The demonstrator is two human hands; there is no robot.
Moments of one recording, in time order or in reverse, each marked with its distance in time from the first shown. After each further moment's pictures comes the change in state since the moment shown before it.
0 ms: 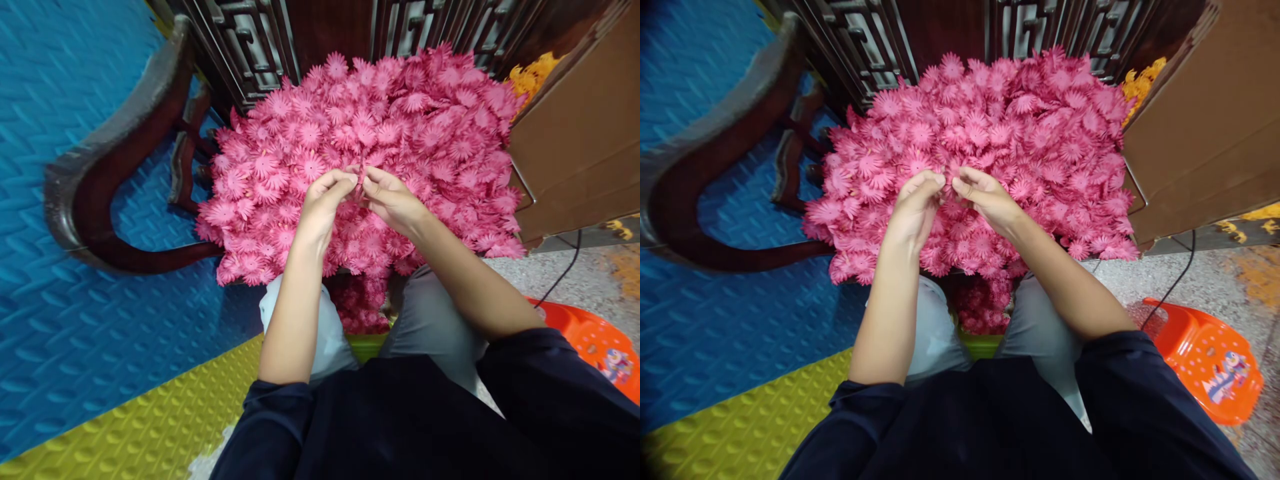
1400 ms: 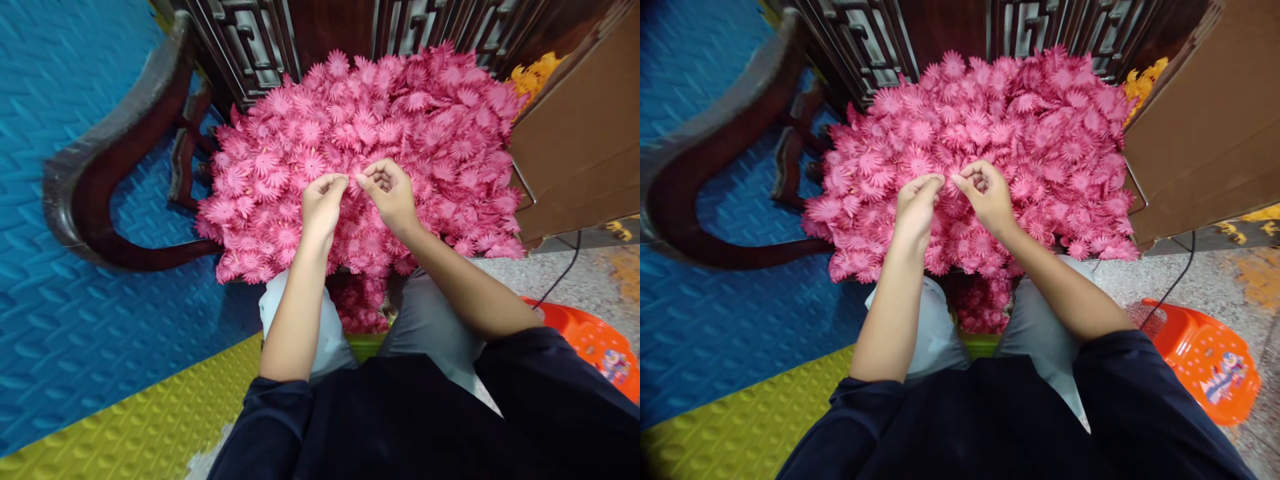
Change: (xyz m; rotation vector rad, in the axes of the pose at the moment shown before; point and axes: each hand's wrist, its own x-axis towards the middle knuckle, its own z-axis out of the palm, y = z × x) left_hand -0.001 -0.001 0.007 -0.158 0.310 -0.127; right_hand 0.005 0.015 0.002 -0.402 0.308 -0.378
